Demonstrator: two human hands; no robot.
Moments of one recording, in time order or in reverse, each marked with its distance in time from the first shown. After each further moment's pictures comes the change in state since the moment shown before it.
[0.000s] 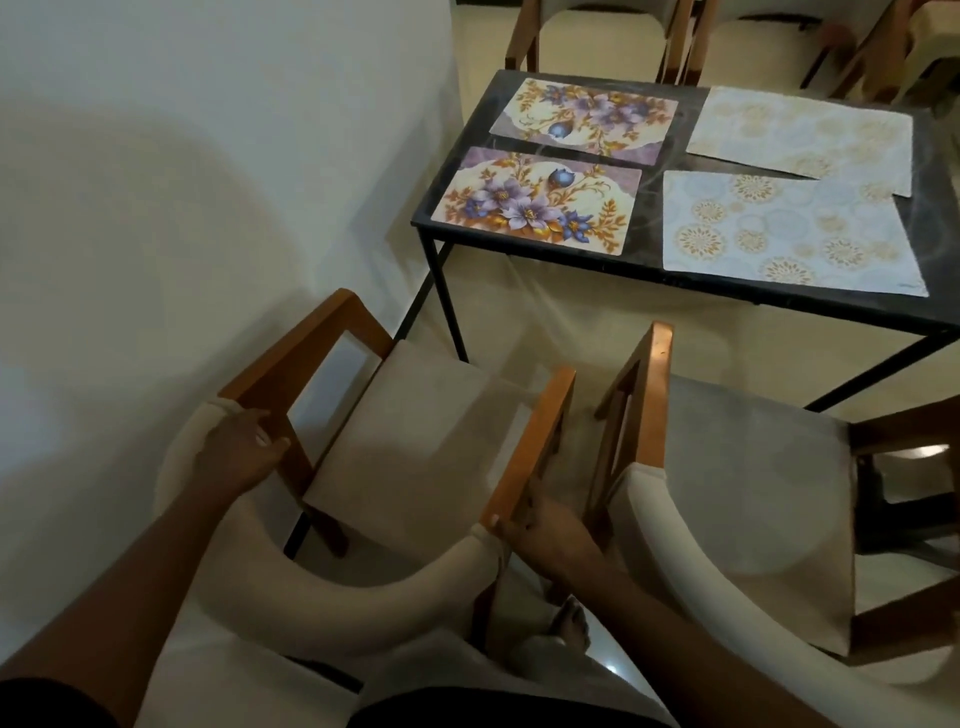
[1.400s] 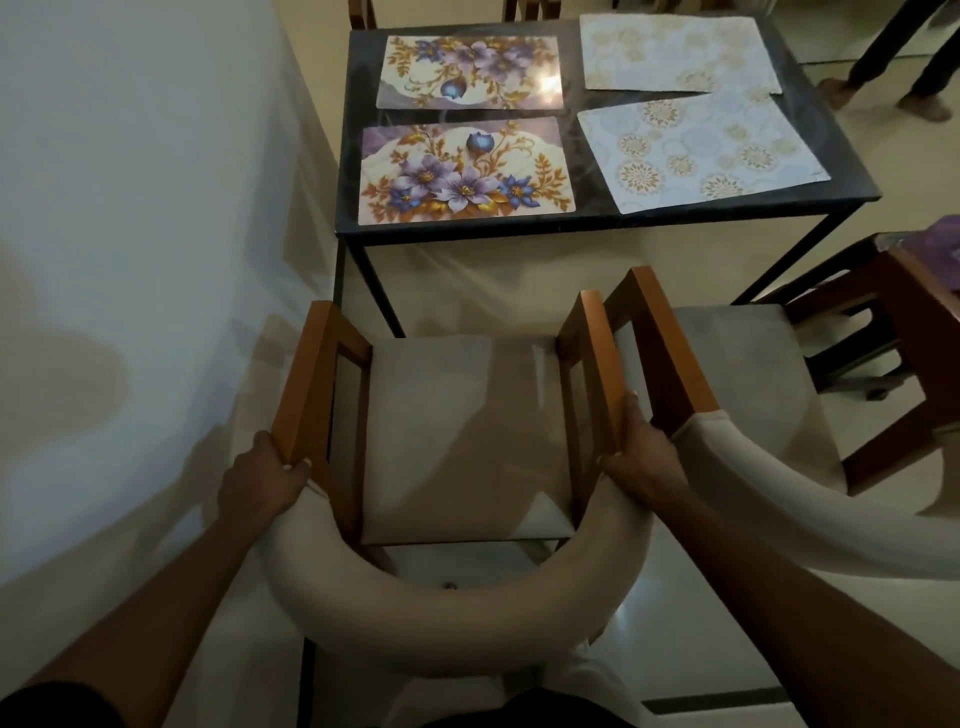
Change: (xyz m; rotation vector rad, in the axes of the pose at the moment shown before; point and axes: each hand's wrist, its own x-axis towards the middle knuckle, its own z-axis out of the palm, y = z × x) left_hand 0.197 -0.016 0.032 0.171 -0.219 0.264; right_hand 0.073 -0.023 0.003 -0.026 0.500 0.458
